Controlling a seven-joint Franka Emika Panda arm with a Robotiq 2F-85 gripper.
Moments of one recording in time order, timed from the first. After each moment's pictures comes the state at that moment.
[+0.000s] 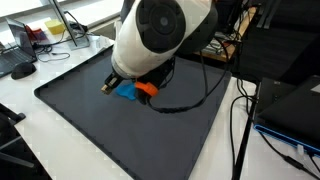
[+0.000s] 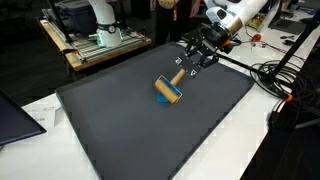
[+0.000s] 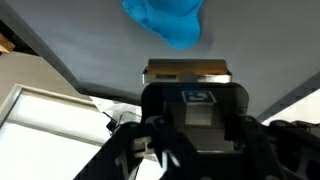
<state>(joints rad) 0.38 0.87 -0.13 -1.20 -0.62 1.59 1.94</state>
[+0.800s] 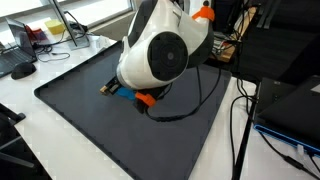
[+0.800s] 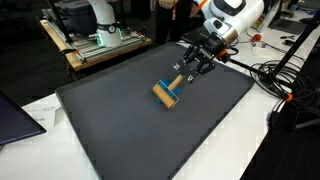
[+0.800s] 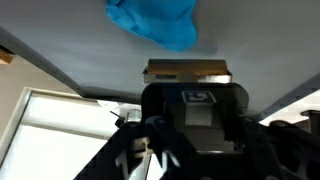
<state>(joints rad) 0.39 0.93 -0.14 -1.17 -0.66 1.58 2.07</state>
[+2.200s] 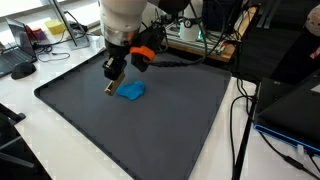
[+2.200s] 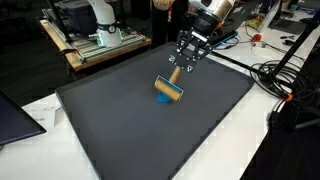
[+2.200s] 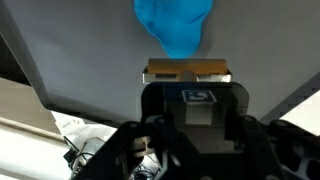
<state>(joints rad) 0.22 0.55 -0.04 -1.58 -0.56 1.90 1.75</state>
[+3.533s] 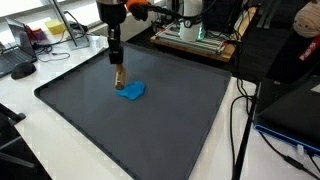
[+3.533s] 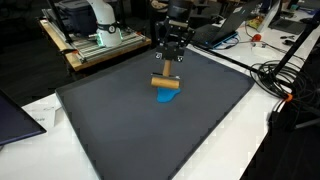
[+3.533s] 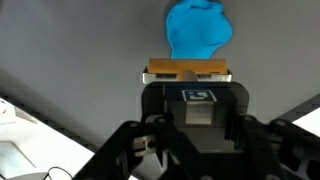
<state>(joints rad) 0.07 0.24 -0.04 -1.96 -0.31 2.23 1.06</state>
